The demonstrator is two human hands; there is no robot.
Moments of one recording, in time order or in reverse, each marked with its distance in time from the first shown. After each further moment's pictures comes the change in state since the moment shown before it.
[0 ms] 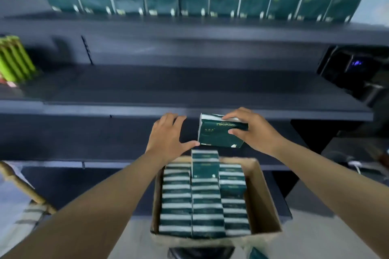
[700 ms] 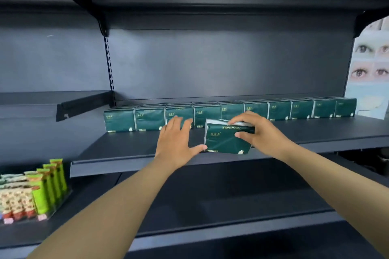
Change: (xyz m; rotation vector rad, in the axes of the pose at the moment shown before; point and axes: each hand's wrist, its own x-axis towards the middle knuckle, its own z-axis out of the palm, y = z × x) left_hand 0.190 -0.176 -0.228 0.070 0.351 0.193; right_hand 0.237 -0.217 -0.035 -0.112 0.322 -0.148
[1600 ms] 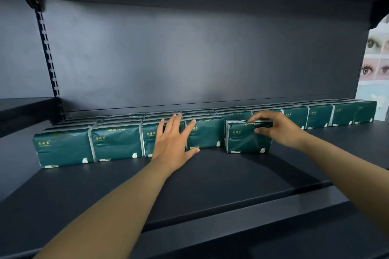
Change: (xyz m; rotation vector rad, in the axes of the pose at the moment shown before) left_hand 0.151 -0.065 0.142 0.139 -0.007 0.153; right_hand 0.142 0.169 -0.002 -0.048 0.044 0.203
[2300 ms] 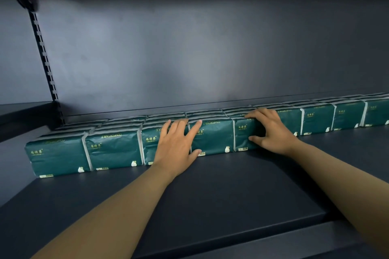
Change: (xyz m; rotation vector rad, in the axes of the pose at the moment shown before) left_hand 0.022 -0.013 0.035 0.136 0.252 0.105; right_hand 0.052 0.051 0.046 -0.313 0.101 -0.169
